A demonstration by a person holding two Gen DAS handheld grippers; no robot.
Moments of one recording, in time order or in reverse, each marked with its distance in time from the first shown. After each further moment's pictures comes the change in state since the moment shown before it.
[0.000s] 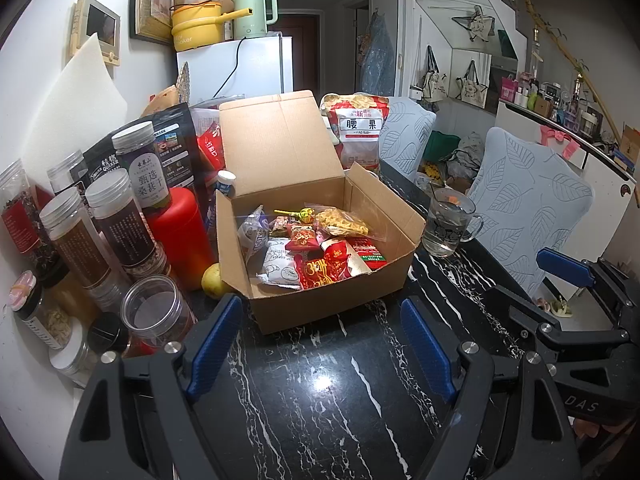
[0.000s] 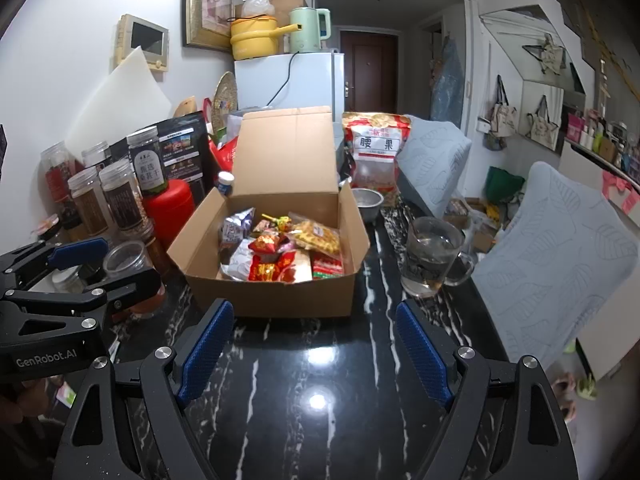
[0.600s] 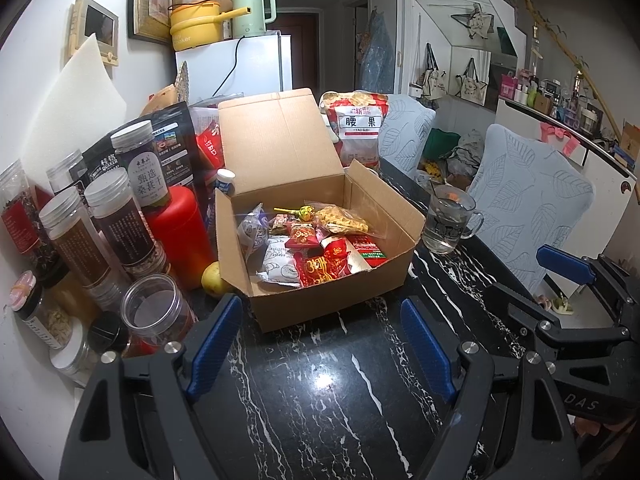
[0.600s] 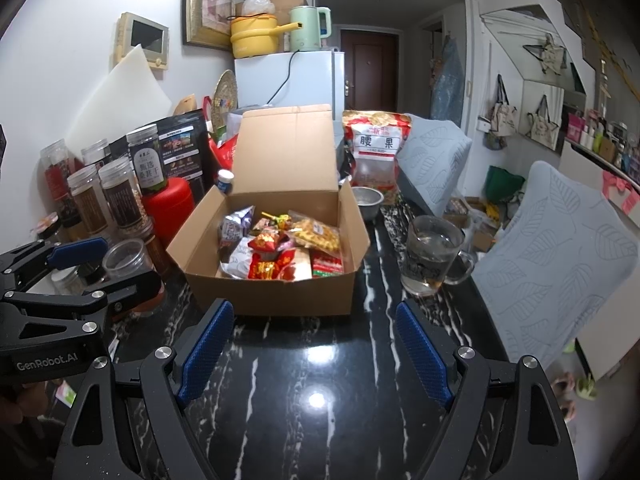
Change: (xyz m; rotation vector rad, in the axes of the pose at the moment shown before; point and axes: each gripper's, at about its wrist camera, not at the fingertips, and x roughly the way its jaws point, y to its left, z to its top) left arm 0.001 0.000 -0.002 0.006 0.006 0.001; right arm 0.002 -0.001 -0.002 0.001 0.003 -0.002
